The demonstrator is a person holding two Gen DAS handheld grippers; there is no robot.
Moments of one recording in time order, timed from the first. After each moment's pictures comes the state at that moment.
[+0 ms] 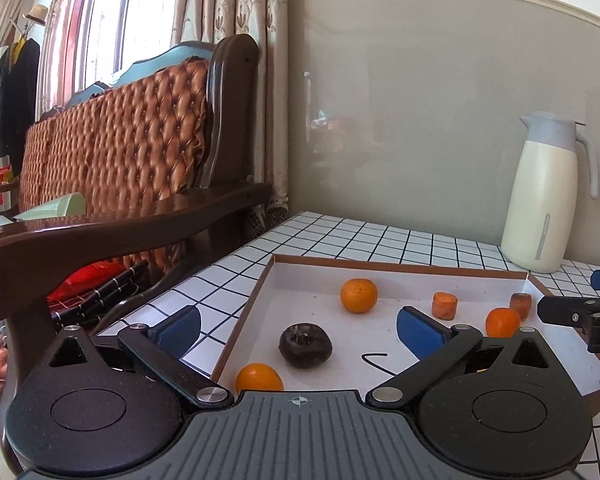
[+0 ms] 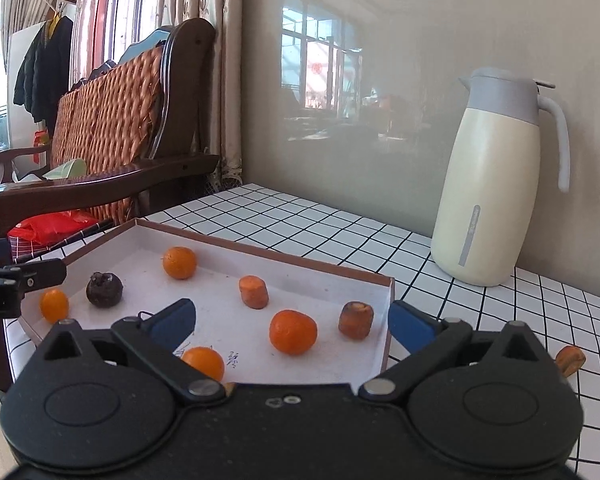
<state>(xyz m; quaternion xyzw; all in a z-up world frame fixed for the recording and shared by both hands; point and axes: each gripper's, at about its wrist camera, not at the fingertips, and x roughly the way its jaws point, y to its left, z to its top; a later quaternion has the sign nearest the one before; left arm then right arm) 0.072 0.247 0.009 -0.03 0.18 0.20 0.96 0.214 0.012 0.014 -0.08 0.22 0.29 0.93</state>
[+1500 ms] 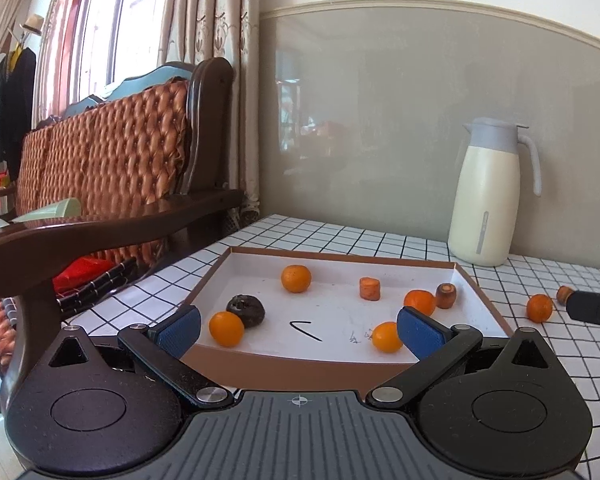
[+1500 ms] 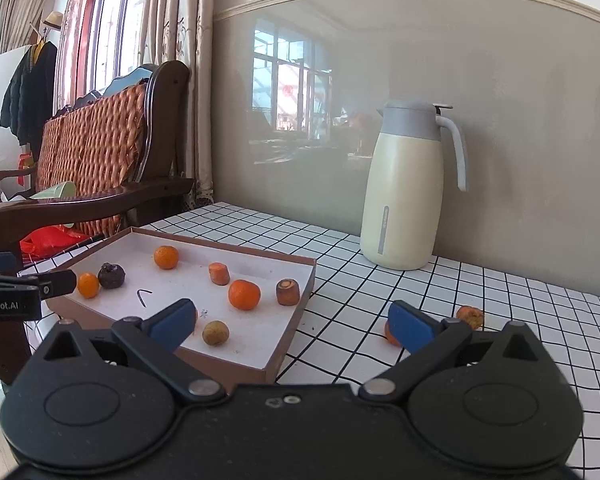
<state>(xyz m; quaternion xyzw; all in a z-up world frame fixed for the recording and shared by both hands) 0.013 0.163 0.033 -0.04 0.16 0.19 0.97 0.131 -0.076 0.039 -0.06 0.18 0.24 0.95</state>
